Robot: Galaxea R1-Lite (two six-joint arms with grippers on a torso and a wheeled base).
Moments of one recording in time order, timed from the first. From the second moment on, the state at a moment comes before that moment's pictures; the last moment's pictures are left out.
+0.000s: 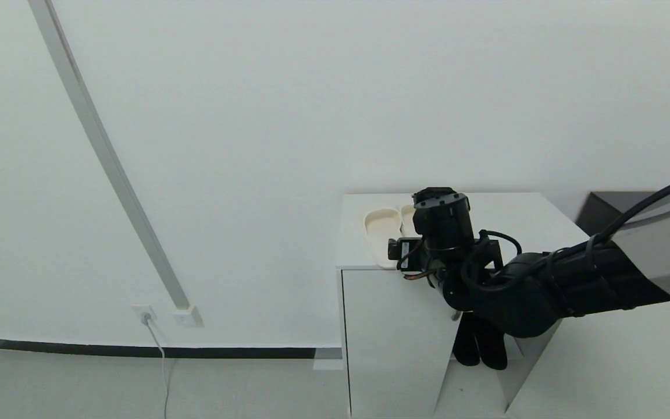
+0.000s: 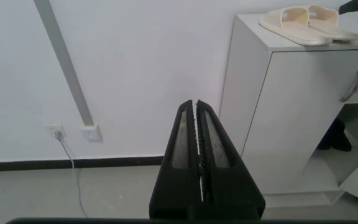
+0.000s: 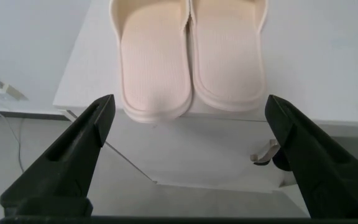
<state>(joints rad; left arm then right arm) 0.00 0.00 0.00 0.00 -0.01 0.01 0.72 2.07 -1.25 -0.46 -0.60 0.29</state>
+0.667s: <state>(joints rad) 0.00 0.00 0.00 0.00 -0.01 0.01 0.68 2.15 -1.27 -0.54 -0.54 0.28</state>
